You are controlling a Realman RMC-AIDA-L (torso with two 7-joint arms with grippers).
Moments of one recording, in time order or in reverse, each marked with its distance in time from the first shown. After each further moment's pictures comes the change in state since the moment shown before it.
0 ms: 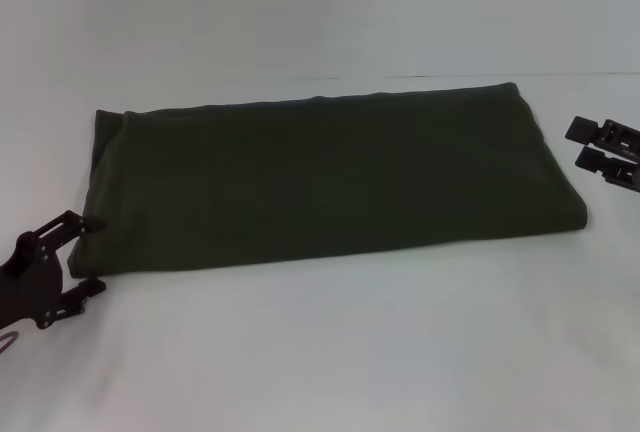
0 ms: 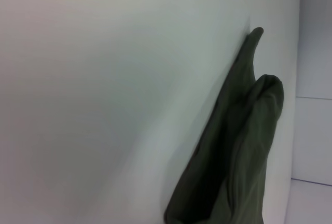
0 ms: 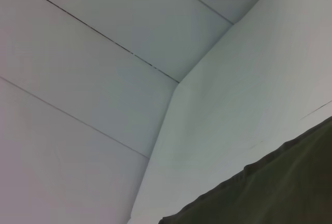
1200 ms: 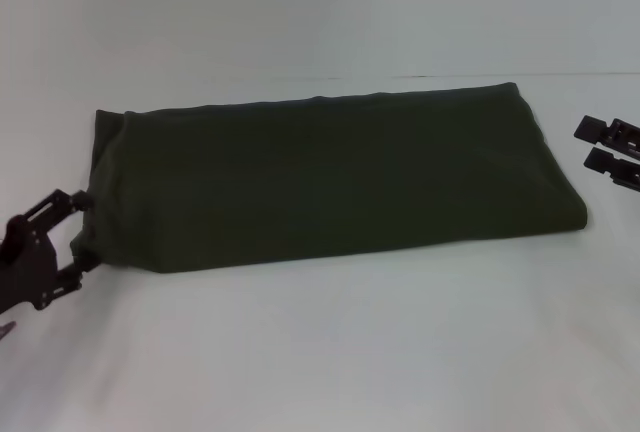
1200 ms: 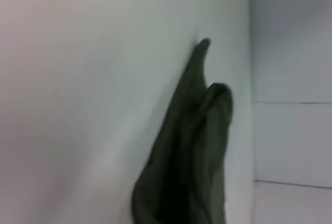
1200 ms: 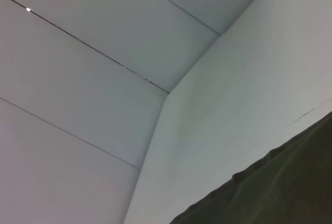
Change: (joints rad) left arm 0.003 -0.009 -0.075 -0.034 -0.074 0.044 0.153; right arm -0.006 0.000 0.013 0.014 0.006 0.029 0.000
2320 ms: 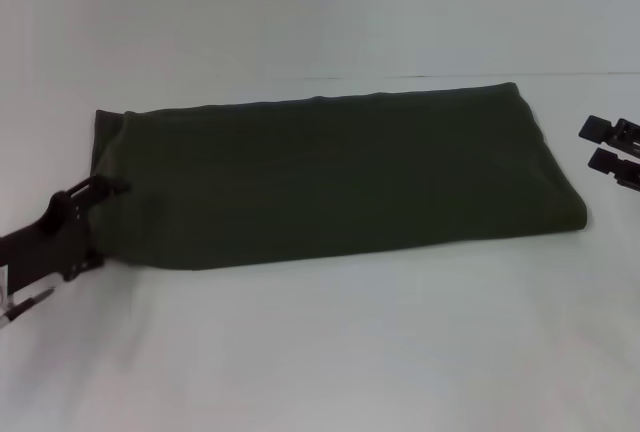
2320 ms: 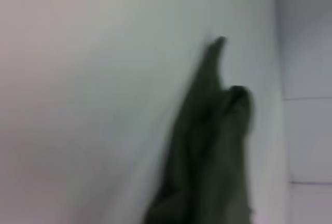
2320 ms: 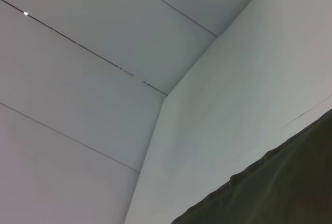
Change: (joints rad) left arm -0.099 -0.019 0.055 -0.001 0.057 -0.179 -0.015; right arm -0.005 -0.001 0.006 0.000 0.002 -0.001 0.009
